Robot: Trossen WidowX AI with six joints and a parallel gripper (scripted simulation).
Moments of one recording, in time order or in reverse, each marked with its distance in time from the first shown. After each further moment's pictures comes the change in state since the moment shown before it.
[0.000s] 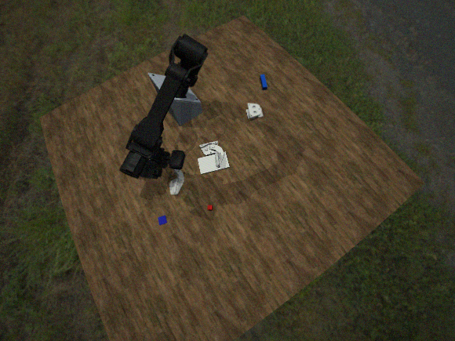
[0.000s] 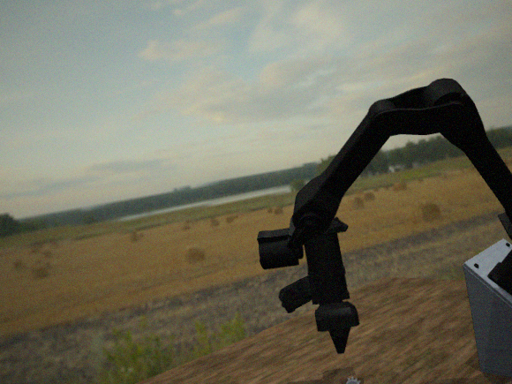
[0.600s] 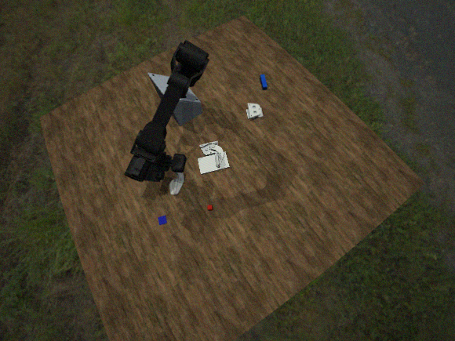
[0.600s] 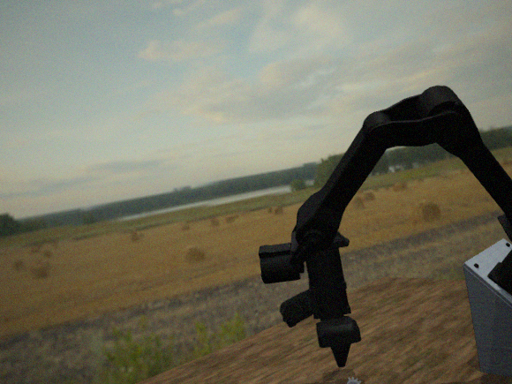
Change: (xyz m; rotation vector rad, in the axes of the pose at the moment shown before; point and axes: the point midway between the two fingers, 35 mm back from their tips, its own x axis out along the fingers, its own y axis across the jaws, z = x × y) arm 0.024 -0.001 0.003 -0.011 -0.004 -0.006
